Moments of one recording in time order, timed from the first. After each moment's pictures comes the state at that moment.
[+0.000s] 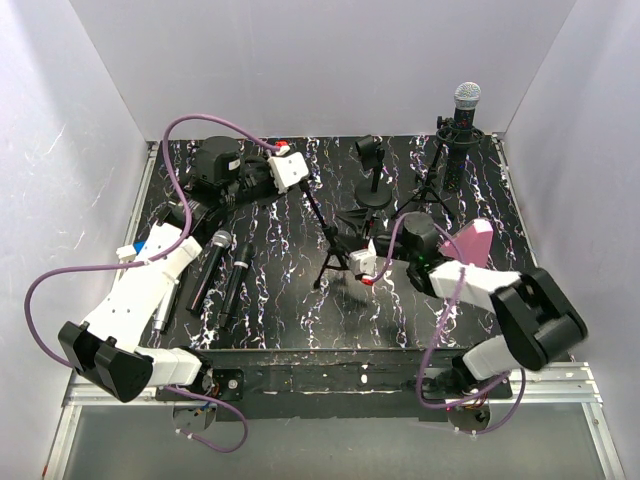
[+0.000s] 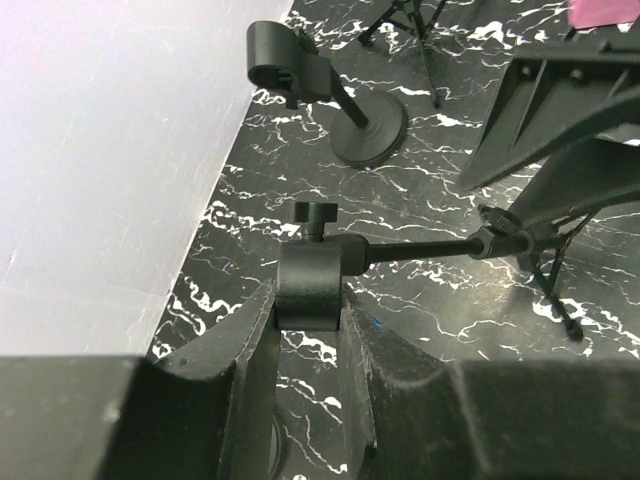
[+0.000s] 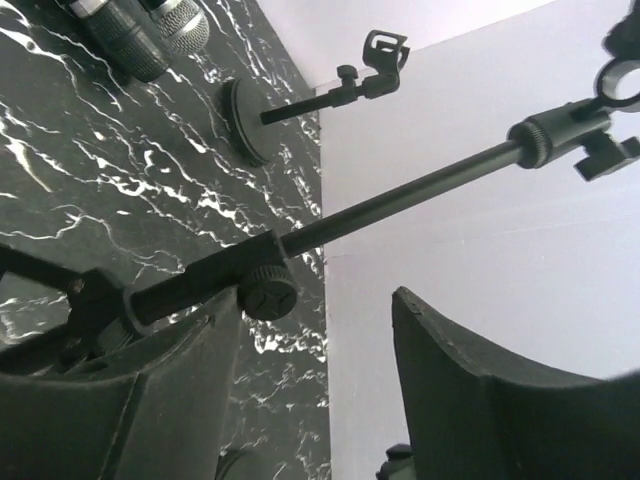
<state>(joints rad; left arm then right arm) -0.49 1.30 1.40 -0.46 0.41 0.72 0.57 1.51 0.59 0.89 -0.80 -1.26</state>
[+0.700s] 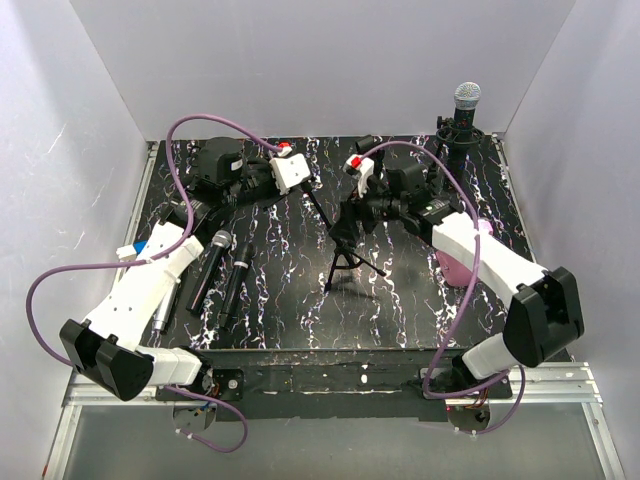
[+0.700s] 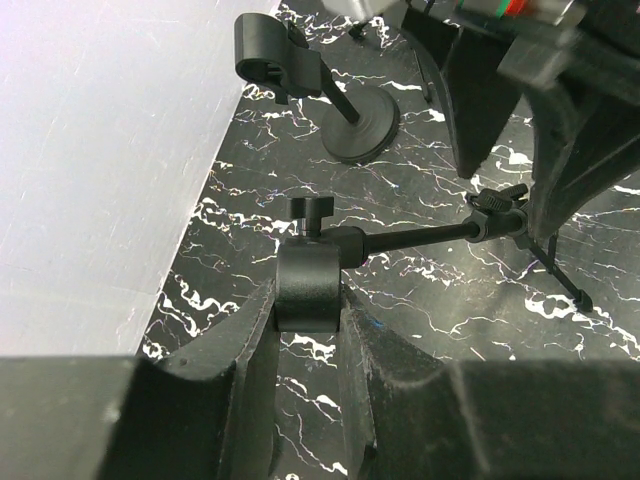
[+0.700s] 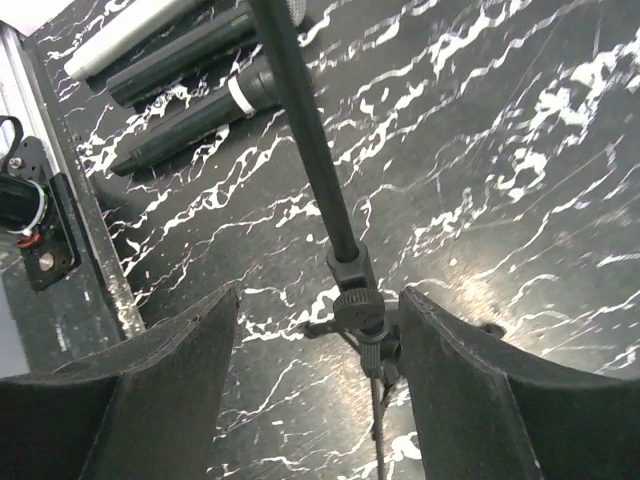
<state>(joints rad) -0.49 1.30 1.40 -0.47 0.42 0.71 0.56 1.45 1.19 -0.26 -0.62 -0.04</state>
